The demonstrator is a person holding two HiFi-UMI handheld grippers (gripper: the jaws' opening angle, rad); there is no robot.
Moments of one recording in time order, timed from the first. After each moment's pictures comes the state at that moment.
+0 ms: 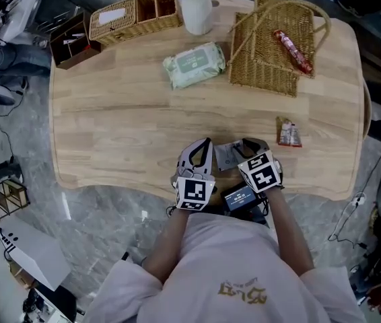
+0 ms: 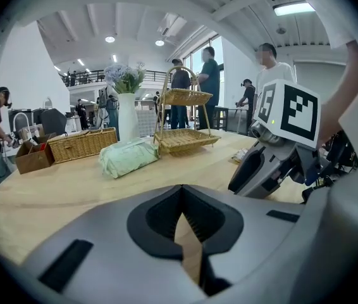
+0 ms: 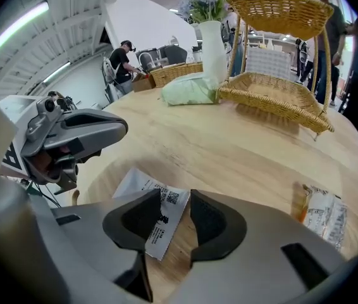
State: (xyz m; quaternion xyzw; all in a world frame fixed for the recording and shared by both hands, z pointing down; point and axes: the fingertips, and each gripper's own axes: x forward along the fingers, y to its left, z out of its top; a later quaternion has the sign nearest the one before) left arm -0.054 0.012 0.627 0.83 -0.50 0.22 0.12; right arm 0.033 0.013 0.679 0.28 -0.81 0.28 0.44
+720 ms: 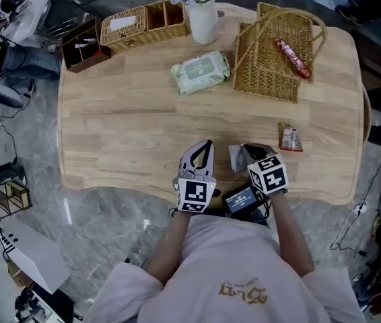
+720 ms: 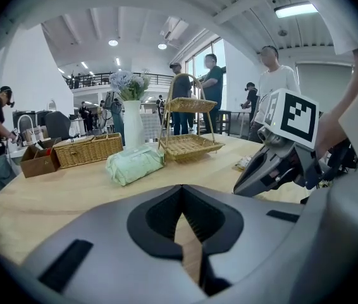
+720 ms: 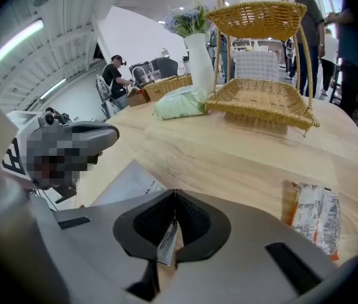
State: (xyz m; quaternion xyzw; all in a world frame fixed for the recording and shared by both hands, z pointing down) left arm -0.064 0.008 0.607 0.82 -0.51 0.21 0.12; right arm 0.040 0.005 0.659 0.30 -0.81 0.30 0.39
